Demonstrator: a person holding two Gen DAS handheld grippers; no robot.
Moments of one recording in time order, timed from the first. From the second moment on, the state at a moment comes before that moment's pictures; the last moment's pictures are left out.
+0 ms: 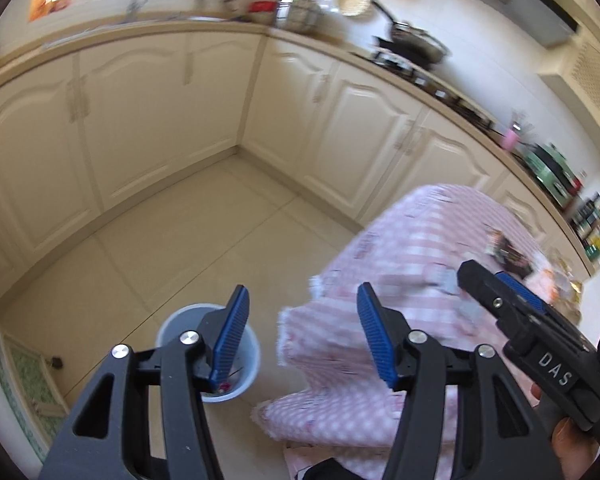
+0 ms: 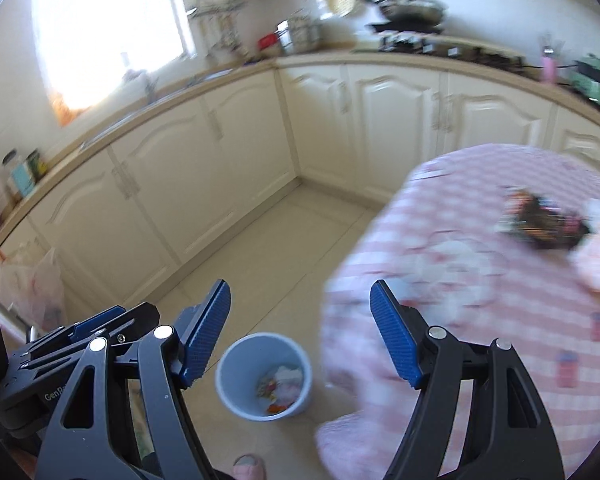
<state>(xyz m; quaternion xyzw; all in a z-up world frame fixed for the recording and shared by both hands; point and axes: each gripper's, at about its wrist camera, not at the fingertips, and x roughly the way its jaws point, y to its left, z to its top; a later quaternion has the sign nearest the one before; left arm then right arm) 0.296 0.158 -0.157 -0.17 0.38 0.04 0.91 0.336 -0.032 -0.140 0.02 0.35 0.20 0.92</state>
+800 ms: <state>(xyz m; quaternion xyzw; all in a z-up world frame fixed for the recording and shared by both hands) 0.389 -0.182 -0.136 0.07 0.36 -0.16 0.92 0.316 -0.346 -0.142 0.17 0.30 -0.07 0.94</state>
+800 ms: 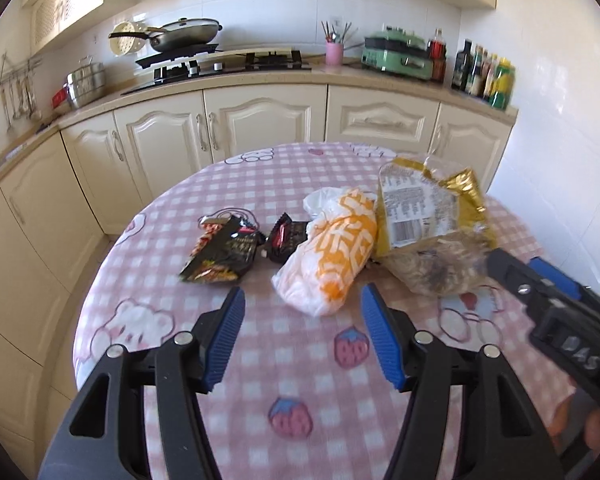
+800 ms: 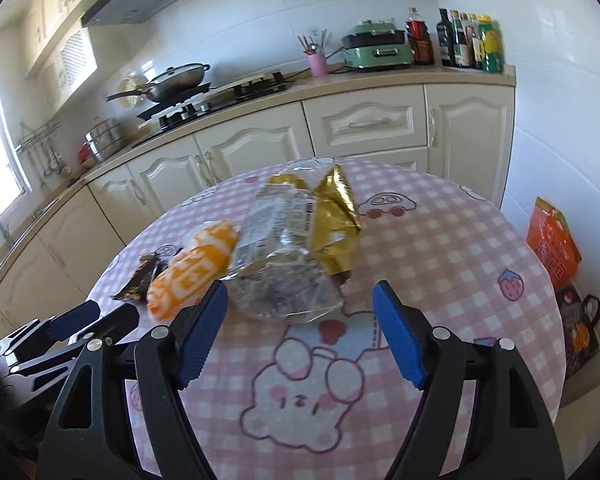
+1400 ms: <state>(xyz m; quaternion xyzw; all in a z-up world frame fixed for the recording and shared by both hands) 0.414 -0.195 -0.154 0.04 0.38 -0.20 0.90 0.363 -0.371 -0.160 0.24 0.33 -0.03 0.91</state>
